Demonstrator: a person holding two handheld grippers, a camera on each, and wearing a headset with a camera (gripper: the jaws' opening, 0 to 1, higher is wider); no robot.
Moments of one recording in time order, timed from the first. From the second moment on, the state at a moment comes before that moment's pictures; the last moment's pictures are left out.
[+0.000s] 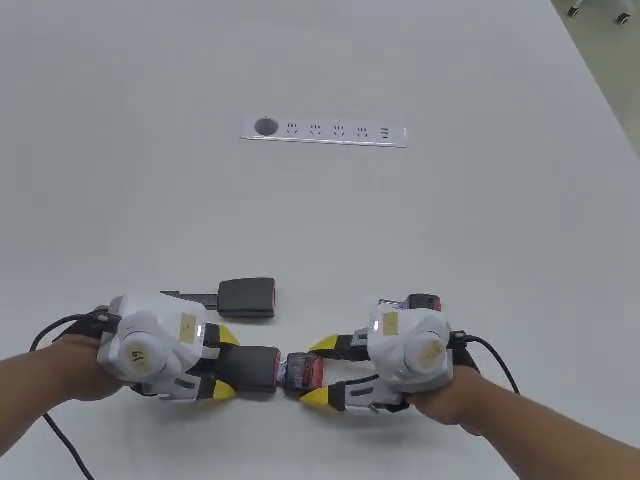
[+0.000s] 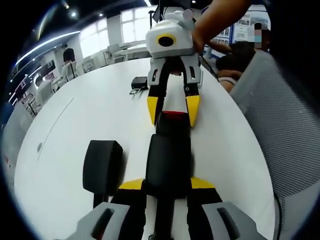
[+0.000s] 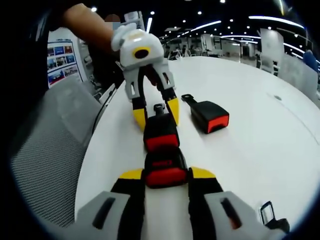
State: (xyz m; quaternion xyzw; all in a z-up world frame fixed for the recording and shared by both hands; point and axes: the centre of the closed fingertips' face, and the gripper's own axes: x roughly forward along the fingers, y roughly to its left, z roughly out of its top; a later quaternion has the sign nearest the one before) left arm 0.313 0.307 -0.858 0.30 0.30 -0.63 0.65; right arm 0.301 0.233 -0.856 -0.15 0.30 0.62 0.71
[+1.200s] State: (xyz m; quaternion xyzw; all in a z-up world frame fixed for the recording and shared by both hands) left arm 0.313 0.307 -0.855 0.26 0.28 -0.64 0.67; right arm 0.304 0.235 -0.853 -0.13 0.27 0.61 0.73
